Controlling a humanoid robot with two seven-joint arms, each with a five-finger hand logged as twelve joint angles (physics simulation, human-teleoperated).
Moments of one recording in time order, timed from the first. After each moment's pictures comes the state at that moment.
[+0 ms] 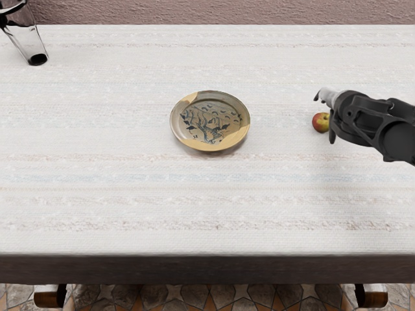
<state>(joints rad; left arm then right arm) -0.06 0.00 0.18 -0.18 -0.10 -0.06 0.22 1.12 -0.33 0.23 0.81 -1.28 0.11 -0.61</state>
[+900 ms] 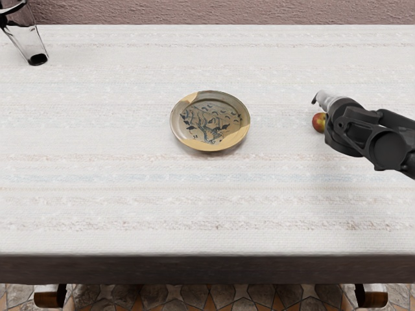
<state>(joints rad) -0.06 0.00 0.18 -0.18 -0.10 -0.06 0.22 1.10 -0.30 0.19 0.78 -1.27 0.01 -0.61</state>
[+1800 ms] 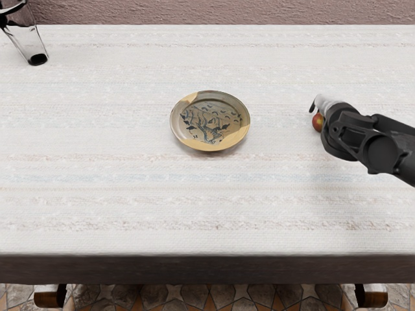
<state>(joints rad) -0.06 0.00 0.18 -0.18 -0.10 -0.06 0.22 1.09 -0.27 0.18 0.75 -1.27 -0.01 -0.61</state>
